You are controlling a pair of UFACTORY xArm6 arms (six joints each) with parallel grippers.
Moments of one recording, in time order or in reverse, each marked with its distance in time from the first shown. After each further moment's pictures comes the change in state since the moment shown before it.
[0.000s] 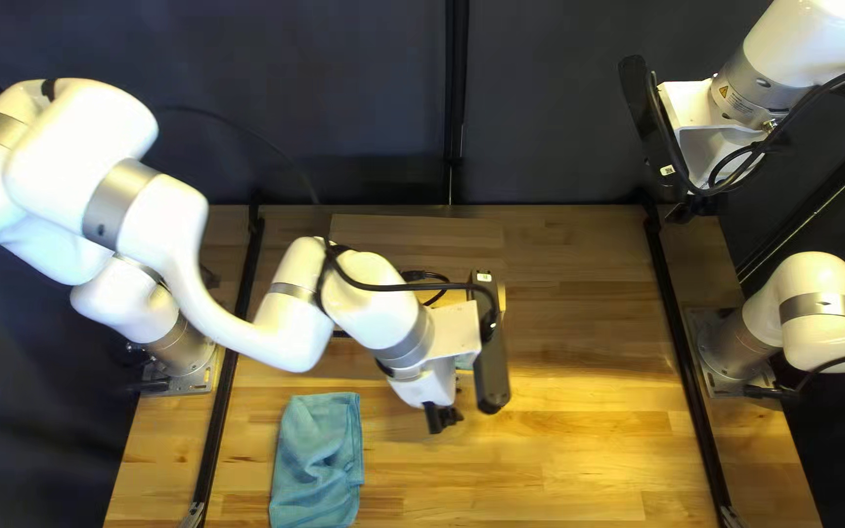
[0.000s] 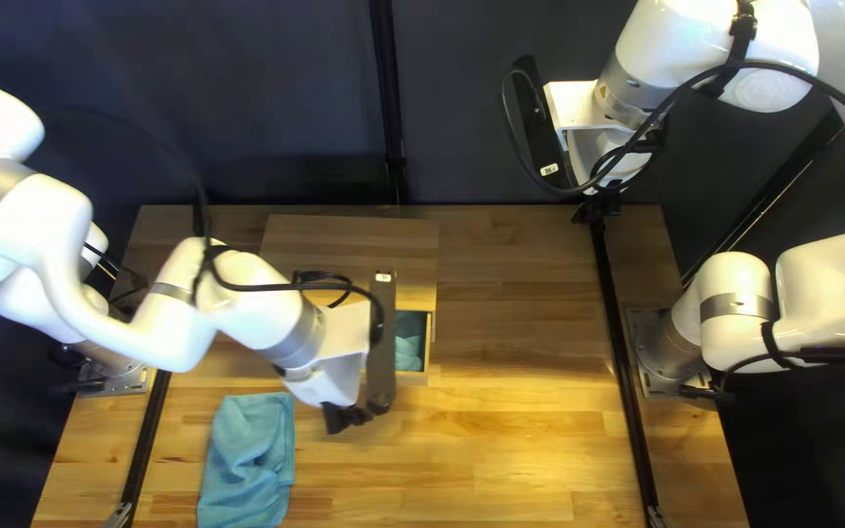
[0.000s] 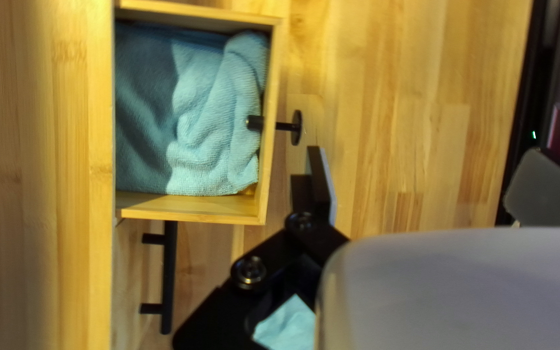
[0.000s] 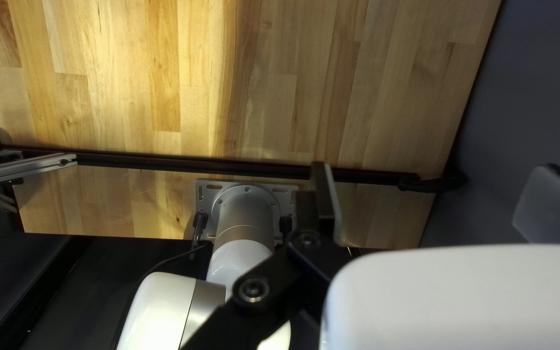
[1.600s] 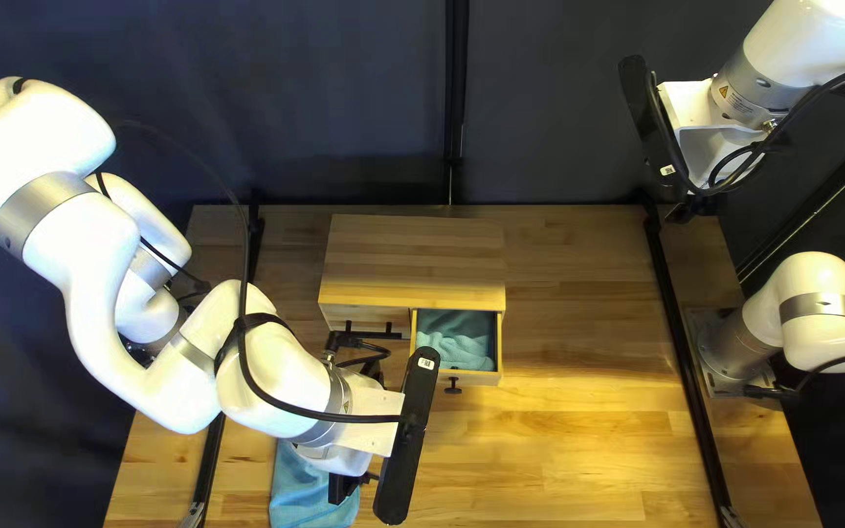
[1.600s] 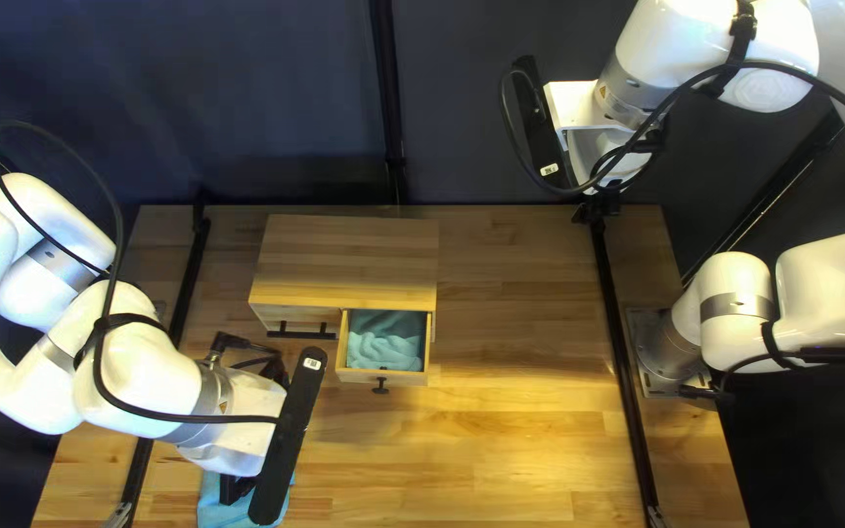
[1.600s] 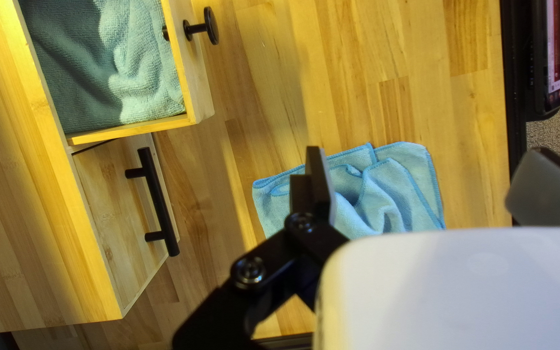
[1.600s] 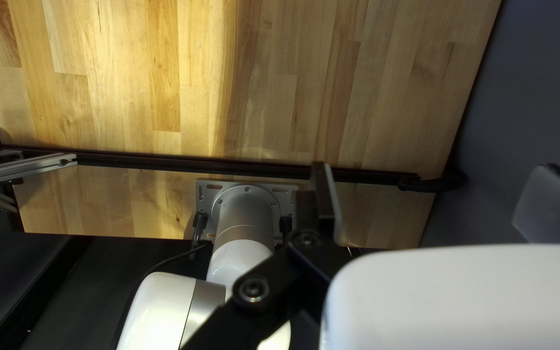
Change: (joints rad) left arm -0.293 -0.278 0.229 0.069 0.054 0.238; right arm 0.000 0.000 0.000 0.000 0.000 0.000
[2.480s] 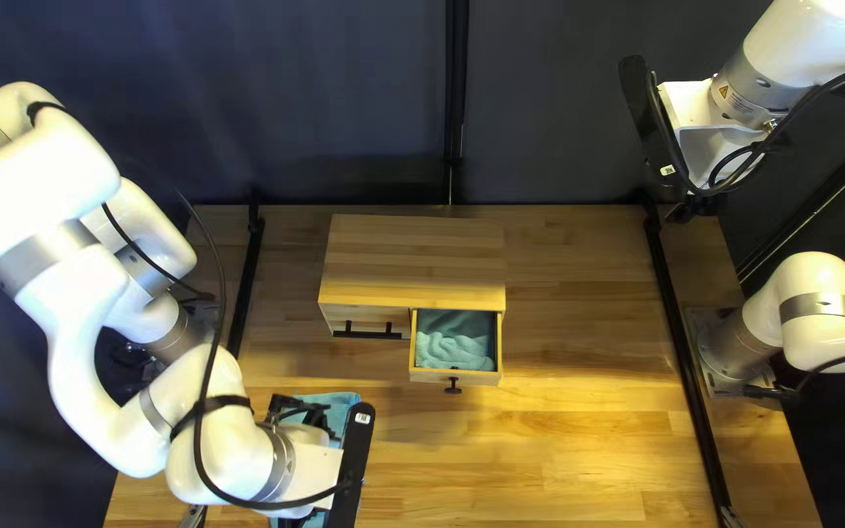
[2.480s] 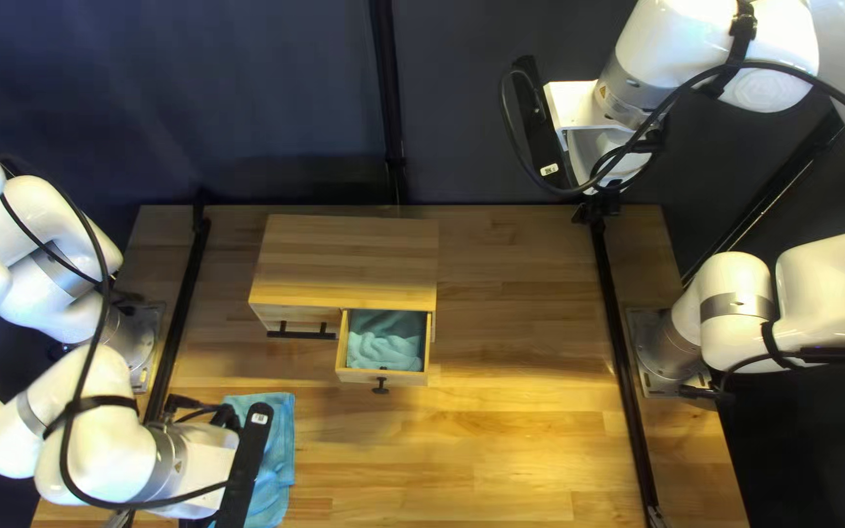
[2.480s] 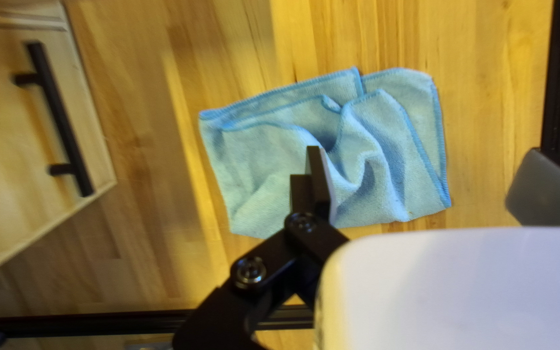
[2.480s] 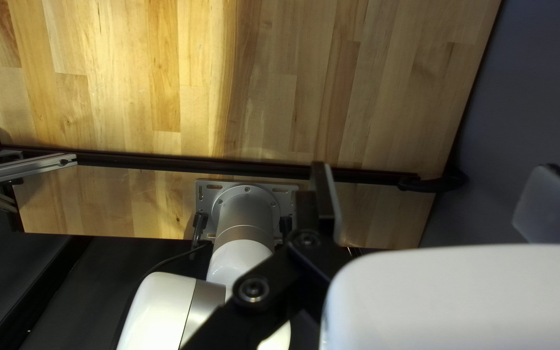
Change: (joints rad) left arm -0.098 -0.017 0.105 0.061 -0.015 -0.164; right arm 0.000 0.000 0.000 0.000 0.000 0.000
